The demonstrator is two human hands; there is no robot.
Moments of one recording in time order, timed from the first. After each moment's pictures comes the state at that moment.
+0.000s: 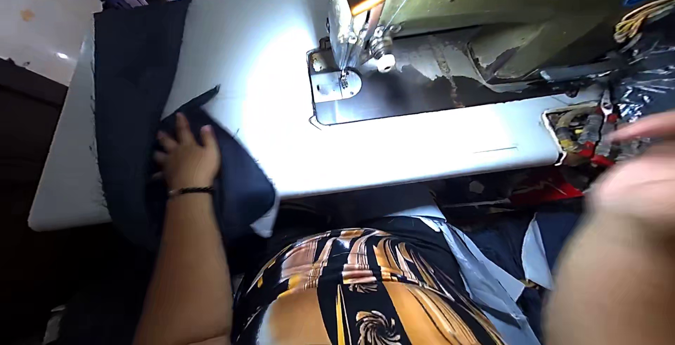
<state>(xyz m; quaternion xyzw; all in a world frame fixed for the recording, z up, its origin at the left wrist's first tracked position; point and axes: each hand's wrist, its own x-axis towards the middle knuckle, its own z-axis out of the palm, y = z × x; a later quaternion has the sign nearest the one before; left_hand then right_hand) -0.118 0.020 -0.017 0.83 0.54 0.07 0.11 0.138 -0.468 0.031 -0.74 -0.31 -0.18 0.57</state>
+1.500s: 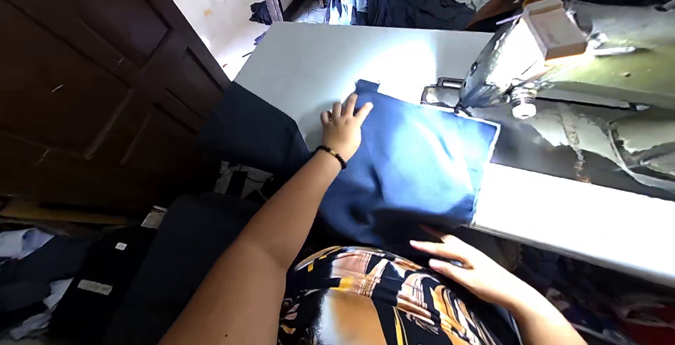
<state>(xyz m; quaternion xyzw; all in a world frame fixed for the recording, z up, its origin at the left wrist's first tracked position) -0.064 -0.018 0.007 0.92 0.36 0.14 0.09 0.041 -0.351 -0.066 -0.68 -0.55 0.39 0.27</state>
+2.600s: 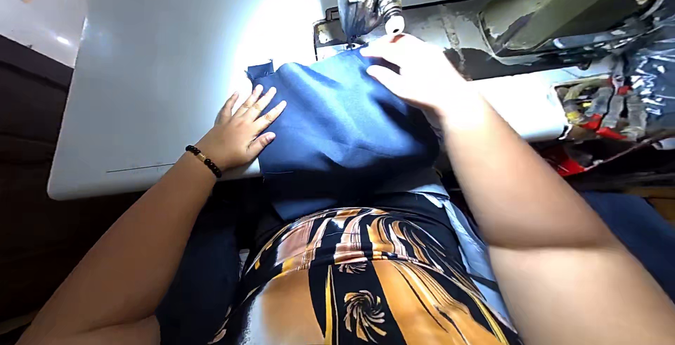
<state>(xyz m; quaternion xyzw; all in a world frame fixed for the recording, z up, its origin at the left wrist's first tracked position) -0.111 0.011 -0.015 1.00 -0.04 0.01 0.07 0.145 -0.262 0.034 -0.79 -0.55 -0.02 0.25</state>
